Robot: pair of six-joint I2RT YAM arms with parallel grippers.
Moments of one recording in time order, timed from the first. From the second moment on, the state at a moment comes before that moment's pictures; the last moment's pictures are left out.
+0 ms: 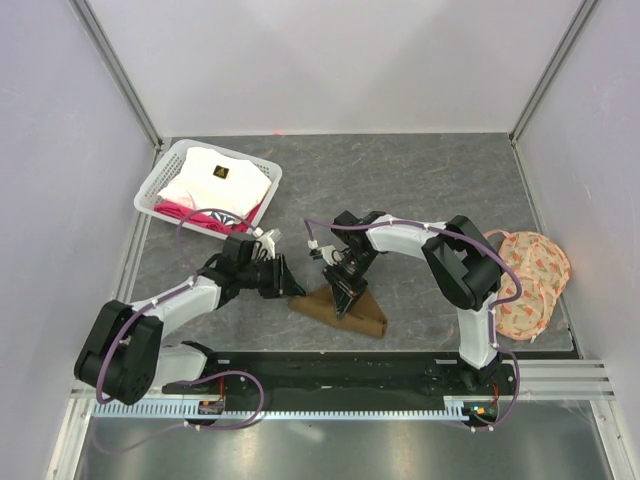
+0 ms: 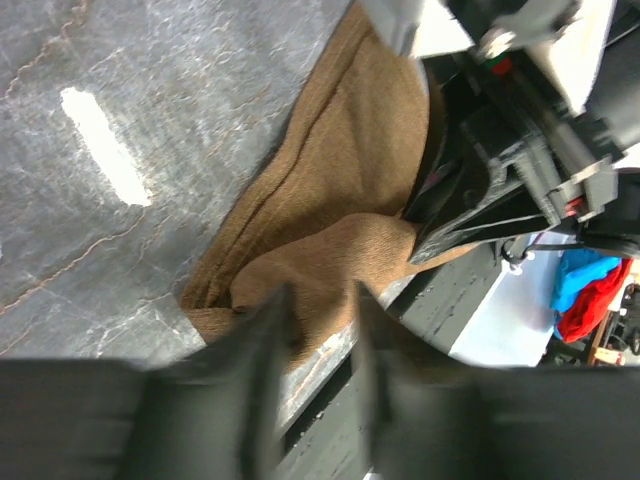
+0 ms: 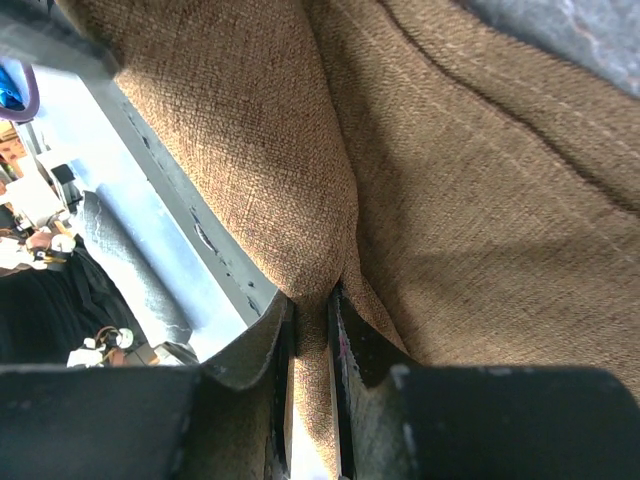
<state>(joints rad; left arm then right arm) -0.41 1.25 0.47 -0.02 0.64 -0.55 0.72 1.99 1.28 -0.84 -0.76 -0.05</state>
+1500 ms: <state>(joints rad) -0.41 1.55 0.60 -0.06 0.62 -0.56 1.07 1.64 1.10 -0.59 0.04 -0.05</state>
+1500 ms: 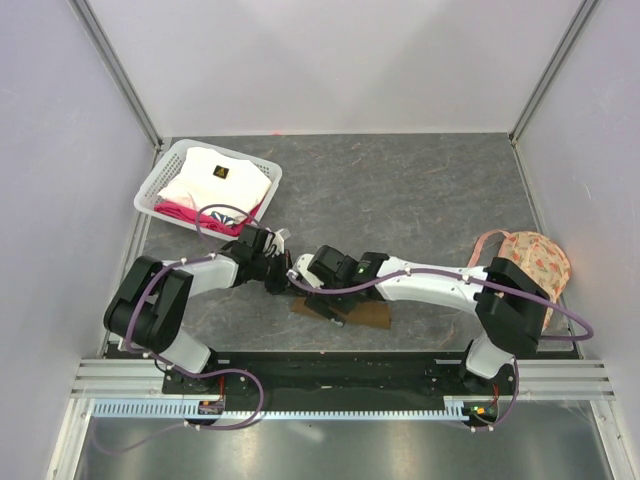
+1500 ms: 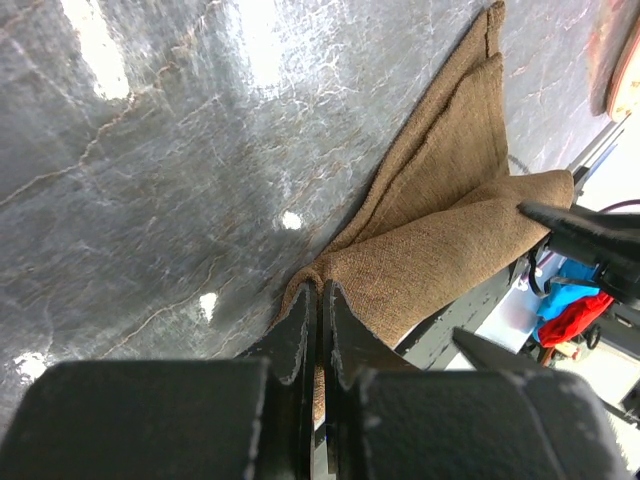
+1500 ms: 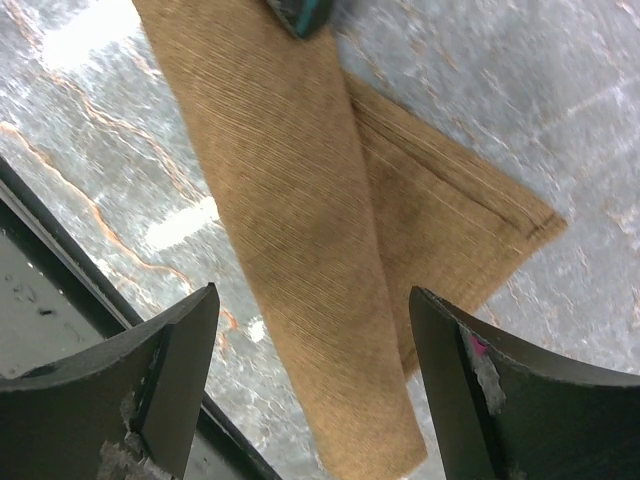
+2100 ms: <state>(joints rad) -0.41 1.56 0.62 -0.08 0.61 -0.56 1.11 1.72 1.05 -0.52 0.08 -0.05</state>
